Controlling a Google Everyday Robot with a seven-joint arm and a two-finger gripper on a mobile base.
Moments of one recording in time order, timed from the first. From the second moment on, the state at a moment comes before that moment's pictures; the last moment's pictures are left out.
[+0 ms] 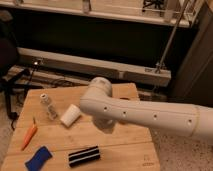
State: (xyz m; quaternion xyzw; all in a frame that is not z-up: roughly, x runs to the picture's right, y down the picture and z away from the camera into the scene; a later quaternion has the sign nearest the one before) arm -0.025 0.193 0.655 -0.28 -0.20 -0.65 0.67
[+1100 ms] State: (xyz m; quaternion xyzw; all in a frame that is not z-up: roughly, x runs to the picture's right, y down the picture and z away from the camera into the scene) arm -0.155 -0.026 0.772 -0.09 -0.14 -0.78 0.61
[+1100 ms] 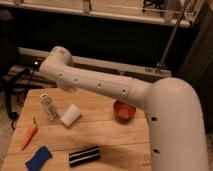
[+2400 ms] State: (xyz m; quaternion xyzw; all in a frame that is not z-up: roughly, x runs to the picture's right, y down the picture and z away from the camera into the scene) arm 0.073 0.129 0.674 -0.27 -0.10 -0.64 0.72
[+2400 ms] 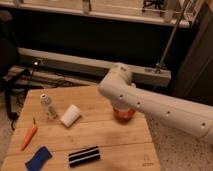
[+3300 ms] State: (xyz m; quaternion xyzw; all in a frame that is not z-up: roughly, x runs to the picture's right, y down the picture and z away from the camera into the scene) arm -0.233 0.225 0.657 -0.16 -0.30 -0.79 0.52
